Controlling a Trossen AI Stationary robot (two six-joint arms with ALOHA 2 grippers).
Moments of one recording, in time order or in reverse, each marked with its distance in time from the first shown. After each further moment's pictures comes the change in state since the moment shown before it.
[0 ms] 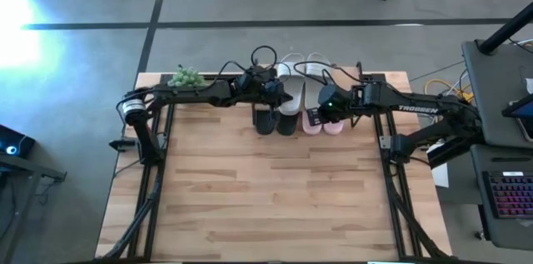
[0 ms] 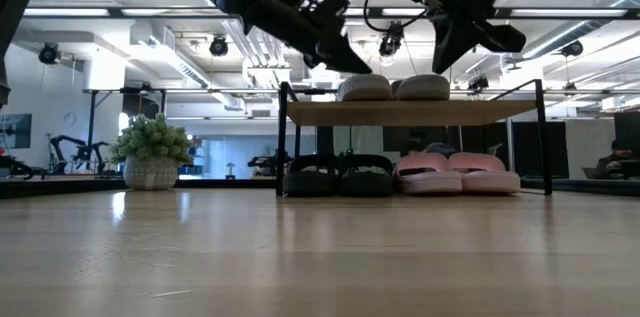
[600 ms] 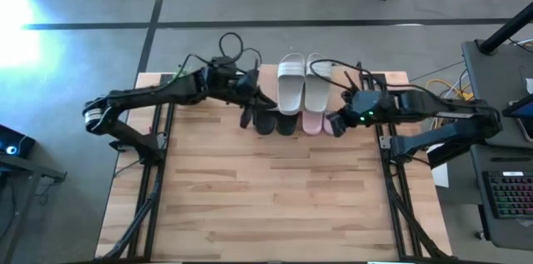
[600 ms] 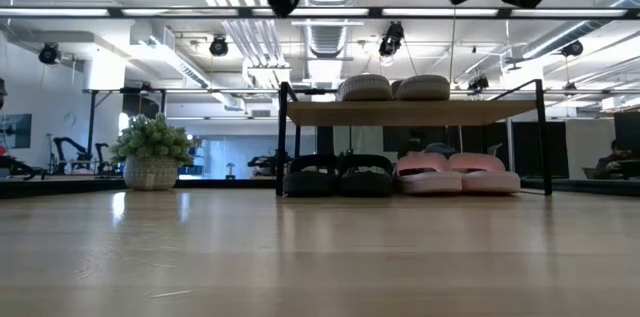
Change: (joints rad) left arm -0.022 -0.341 -0.040 -0.174 0.294 -0.295; right arm 0.180 -0.262 -0.002 0.032 0.102 -0.165
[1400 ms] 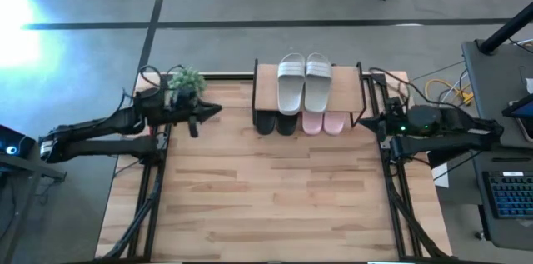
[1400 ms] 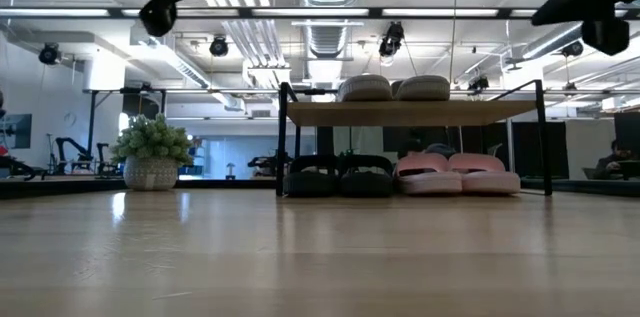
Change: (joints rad) left arm -0.037 -0.789 -0.678 0.112 -0.357 -0.402; right arm 0.080 -0.751 -0.497 0.040 0.087 0.061
